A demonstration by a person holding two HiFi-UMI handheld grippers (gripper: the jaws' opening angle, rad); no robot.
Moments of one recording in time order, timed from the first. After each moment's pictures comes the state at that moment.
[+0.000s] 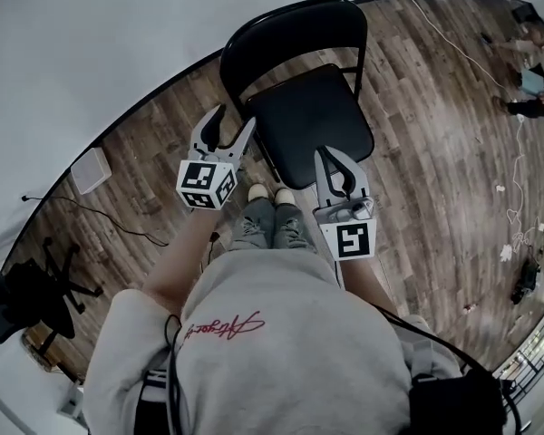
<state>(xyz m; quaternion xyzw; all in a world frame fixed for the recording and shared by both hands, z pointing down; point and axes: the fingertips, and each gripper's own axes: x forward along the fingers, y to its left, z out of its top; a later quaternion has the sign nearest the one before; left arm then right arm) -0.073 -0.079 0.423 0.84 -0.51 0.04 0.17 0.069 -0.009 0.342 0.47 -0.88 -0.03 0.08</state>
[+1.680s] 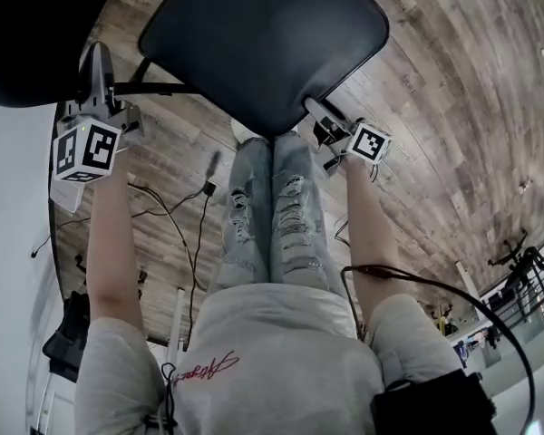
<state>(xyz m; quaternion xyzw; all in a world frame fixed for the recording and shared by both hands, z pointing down) -0.082 -0.203 0.628 0.86 -0.47 0.10 0.19 0.189 0.070 0.817 0.44 -0.61 0.63 -0.19</state>
